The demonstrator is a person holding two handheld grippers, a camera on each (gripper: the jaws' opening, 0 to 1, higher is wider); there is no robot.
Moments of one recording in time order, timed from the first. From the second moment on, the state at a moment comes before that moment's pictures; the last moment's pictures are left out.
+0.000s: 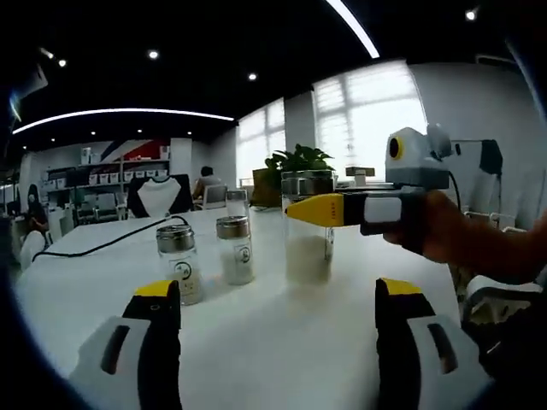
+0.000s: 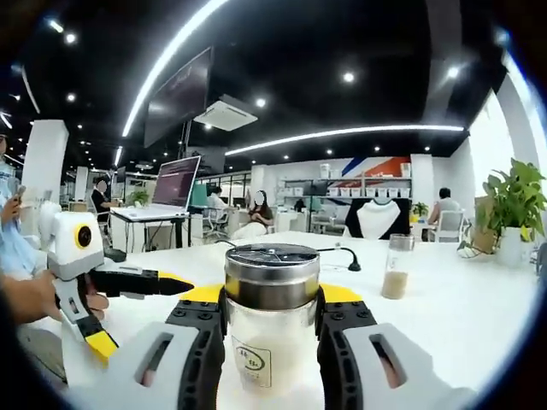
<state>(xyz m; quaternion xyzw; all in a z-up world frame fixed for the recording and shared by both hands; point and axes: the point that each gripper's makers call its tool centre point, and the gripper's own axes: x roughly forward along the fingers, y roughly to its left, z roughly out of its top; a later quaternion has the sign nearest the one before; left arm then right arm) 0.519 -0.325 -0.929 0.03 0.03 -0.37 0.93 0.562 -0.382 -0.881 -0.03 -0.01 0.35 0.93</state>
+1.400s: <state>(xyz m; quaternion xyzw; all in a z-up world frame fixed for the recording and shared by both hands) 0.525 -0.313 -0.928 0.01 0.04 -0.36 0.93 0.637 -0.422 -0.898 -0.04 0.01 0.33 0.94</state>
